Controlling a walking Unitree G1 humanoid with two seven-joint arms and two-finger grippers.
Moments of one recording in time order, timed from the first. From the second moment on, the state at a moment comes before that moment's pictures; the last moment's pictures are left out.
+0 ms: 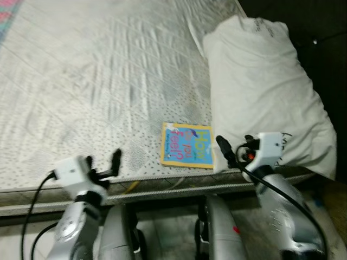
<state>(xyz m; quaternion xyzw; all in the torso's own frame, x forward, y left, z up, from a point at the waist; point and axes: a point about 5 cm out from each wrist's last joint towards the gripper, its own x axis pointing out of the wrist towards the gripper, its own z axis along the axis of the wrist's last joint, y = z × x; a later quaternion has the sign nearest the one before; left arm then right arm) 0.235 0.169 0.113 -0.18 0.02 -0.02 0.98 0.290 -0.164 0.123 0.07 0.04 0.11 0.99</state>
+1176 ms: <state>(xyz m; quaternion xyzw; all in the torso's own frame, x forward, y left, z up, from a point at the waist) 0.229 0.153 0.106 -0.06 0.03 -0.04 1.00 0.325 -0.135 0.146 0.07 -0.03 0.10 0.99</state>
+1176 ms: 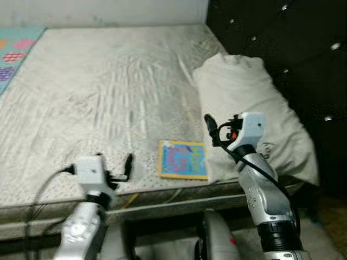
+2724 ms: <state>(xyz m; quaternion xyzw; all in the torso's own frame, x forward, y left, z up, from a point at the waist) 0.260 0.169 0.088 -0.04 0.02 0.02 1.00 0.309 -0.133 0.097 0.06 0.01 0.06 1.00</state>
